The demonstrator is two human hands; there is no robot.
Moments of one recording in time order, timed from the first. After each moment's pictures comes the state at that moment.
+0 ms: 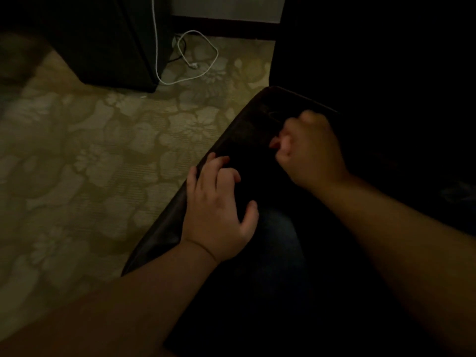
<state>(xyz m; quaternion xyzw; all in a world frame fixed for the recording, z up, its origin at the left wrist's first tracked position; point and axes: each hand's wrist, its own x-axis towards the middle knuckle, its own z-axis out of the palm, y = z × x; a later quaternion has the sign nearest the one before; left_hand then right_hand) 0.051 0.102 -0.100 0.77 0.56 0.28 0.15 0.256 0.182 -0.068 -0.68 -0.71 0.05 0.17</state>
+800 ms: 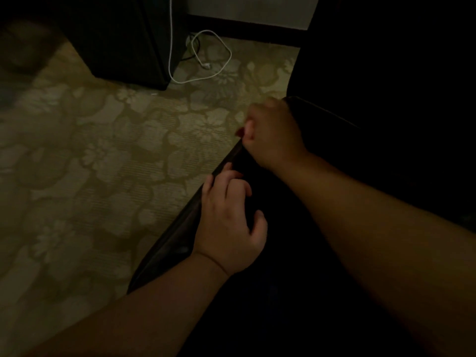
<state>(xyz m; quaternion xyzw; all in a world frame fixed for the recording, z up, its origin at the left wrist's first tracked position) 0.049 0.101 -0.104 0.74 0.54 0.36 0.17 0.176 0.245 -0.061 -0.61 -0.76 0.10 0.20</state>
